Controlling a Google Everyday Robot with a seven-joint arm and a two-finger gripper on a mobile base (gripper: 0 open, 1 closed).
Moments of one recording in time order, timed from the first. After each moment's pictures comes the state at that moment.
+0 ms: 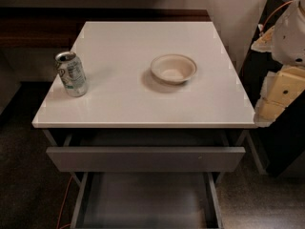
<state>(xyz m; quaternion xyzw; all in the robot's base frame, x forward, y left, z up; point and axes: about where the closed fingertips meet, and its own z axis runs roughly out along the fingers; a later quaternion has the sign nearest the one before) 0.438 -0.217 0.976 -0.60 0.78 -0.03 0.16</state>
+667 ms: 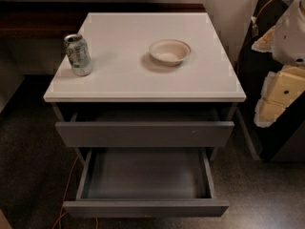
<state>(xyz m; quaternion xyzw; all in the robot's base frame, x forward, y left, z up) 0.438 -0.217 0.976 -0.60 0.78 -0.03 0.16</state>
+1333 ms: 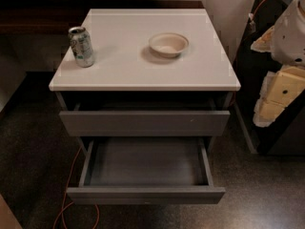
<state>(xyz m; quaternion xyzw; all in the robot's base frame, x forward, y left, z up) 0.438 -0.217 0.976 -0.60 0.78 -0.03 0.16</state>
